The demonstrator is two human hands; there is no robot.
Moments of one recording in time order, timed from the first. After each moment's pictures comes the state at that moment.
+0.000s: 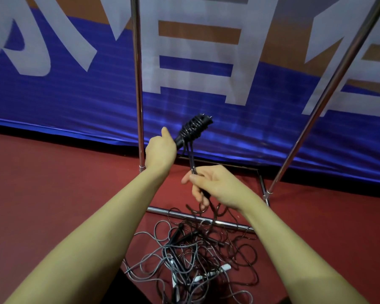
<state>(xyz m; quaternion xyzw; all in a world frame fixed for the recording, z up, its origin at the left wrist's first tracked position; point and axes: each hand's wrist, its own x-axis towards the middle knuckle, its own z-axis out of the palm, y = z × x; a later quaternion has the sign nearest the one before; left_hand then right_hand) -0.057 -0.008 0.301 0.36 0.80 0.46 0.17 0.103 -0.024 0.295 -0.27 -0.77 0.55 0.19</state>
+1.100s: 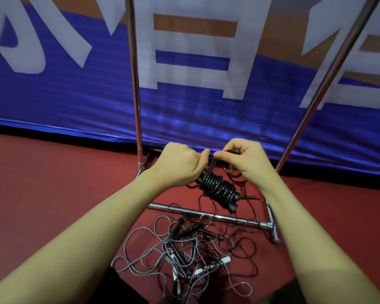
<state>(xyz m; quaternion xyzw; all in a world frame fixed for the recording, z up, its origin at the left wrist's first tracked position) -0.034 -0.037 0.293 0.77 0.52 0.30 -0.22 0.139 0.006 0.310 -0.38 -0.72 0.43 0.39</state>
